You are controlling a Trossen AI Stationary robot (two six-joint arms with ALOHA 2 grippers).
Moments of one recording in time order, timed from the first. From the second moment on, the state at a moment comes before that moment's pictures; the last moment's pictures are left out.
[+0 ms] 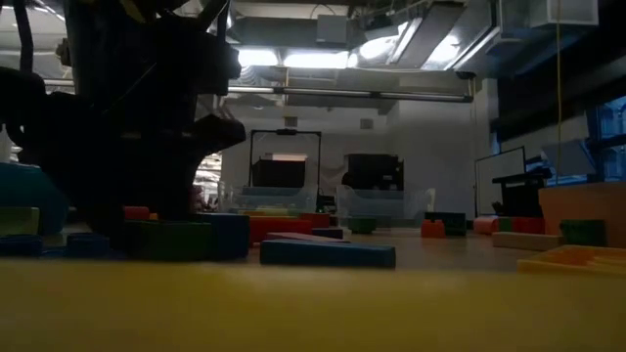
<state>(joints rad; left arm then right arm) -0.44 1.84 1.10 -0.55 -0.12 0.08 0.94 1.31 0.94 -0.64 0.08 1.51</state>
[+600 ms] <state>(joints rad) -0.48 1.84 1.40 -1.04 -0.06 -0.08 0.76 1.47 0.94 -0.29 0.71 0.82</state>
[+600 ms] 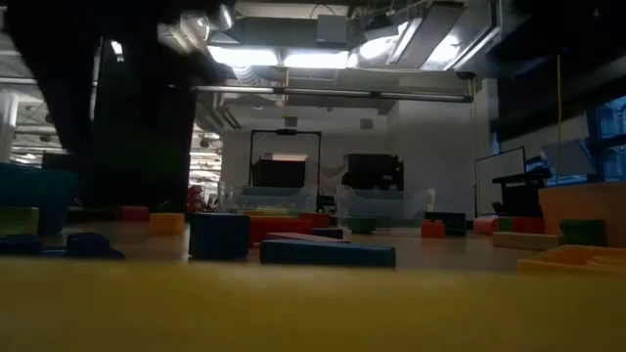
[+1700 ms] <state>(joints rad) -1.02 1.84 1.58 -1.57 0.17 -1.77 0.29 1.87 0.94 0.52 0.04 -0.25</state>
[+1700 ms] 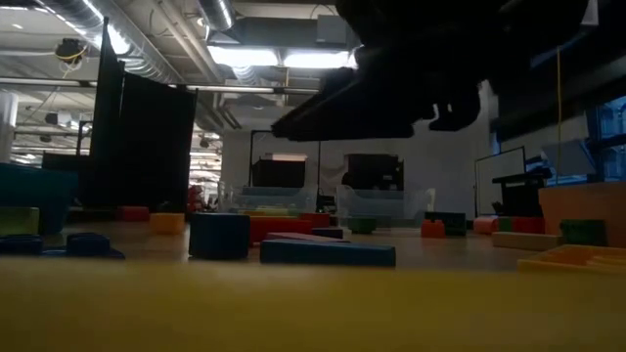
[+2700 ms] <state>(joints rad) -1.06 1.84 1.58 -1.51 -0.05 -2.08 0.24 2.09 1.46 -0.22 -0.09 -0.48</state>
